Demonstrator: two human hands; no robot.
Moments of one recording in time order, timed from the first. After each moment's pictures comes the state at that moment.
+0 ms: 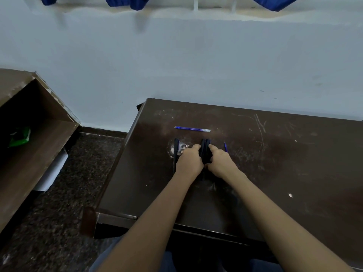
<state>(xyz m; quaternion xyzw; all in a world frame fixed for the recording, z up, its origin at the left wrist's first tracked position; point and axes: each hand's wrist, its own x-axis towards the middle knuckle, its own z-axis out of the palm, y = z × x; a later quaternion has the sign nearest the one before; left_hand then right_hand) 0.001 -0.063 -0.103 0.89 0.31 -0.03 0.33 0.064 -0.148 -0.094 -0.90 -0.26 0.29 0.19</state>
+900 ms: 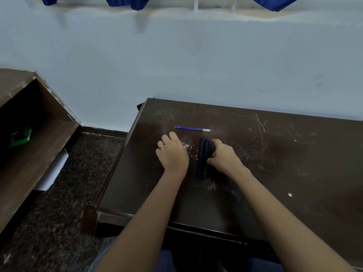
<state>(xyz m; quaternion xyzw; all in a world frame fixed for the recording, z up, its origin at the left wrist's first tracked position) -0.005 -0.041 -0.101 0.88 0.46 0.06 0.13 0.072 -0.151 -0.083 -0.90 -0.24 0.27 0.24</state>
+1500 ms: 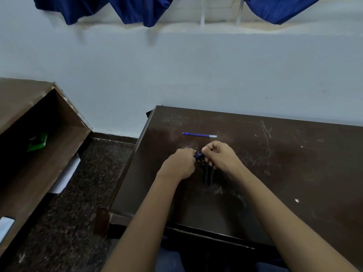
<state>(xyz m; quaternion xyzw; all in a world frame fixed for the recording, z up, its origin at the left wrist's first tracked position) -0.035 -0.034 -0.044 0.92 0.28 -0.13 0.25 0.058 -0.137 -0.065 -0.80 -0.19 0.32 0.47</state>
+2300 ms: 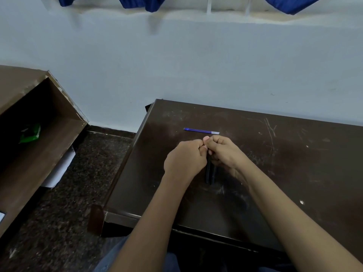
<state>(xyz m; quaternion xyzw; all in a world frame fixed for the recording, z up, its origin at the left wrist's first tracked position) -0.038 -0.048 -0.040 0.92 0.29 0.06 0.24 0.054 -0.131 -0.052 -0.72 -0.17 0.39 0.55</state>
